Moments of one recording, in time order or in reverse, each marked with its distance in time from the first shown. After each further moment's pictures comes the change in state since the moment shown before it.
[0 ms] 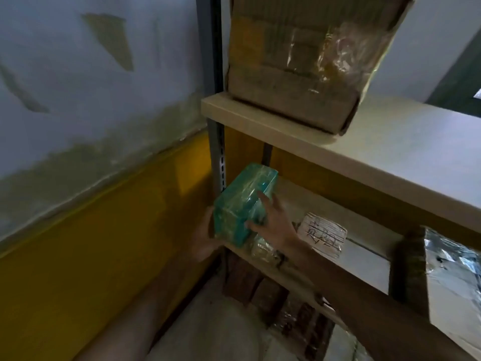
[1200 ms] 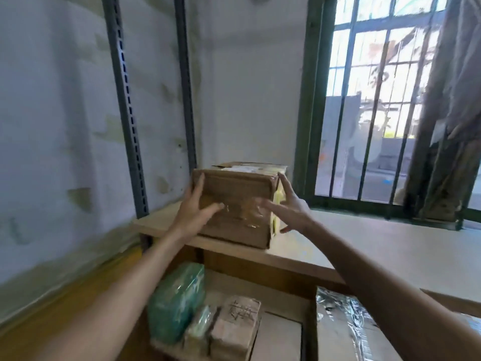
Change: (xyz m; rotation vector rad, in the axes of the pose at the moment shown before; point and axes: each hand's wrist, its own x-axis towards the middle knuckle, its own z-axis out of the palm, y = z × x) left_hand -0.064 0.303 0.042 0.028 0.017 0.643; right_hand -0.171 -0.069 -0.326 0.277 0.480 -0.028
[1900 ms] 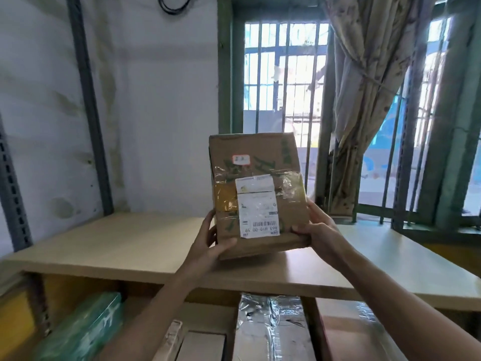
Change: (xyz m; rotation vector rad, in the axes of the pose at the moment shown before) left_hand -0.044 0.091 0.200 -0.532 -0.334 -0.050; right_hand -0.091 0.116 -0.218 0.645 0.088 -0.089
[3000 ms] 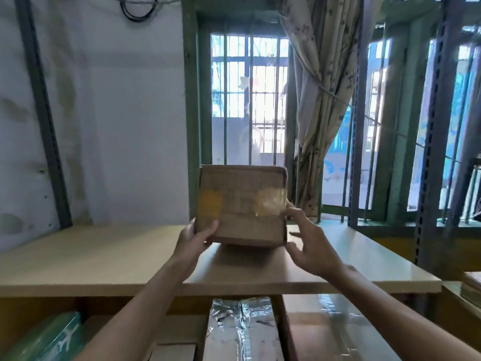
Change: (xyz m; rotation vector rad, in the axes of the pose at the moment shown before) left_hand 0.033 0.002 0.043 -0.212 0.058 -0.072; right_hand -0.044 -0.013 -0.038 -1.029 0.102 -0.557
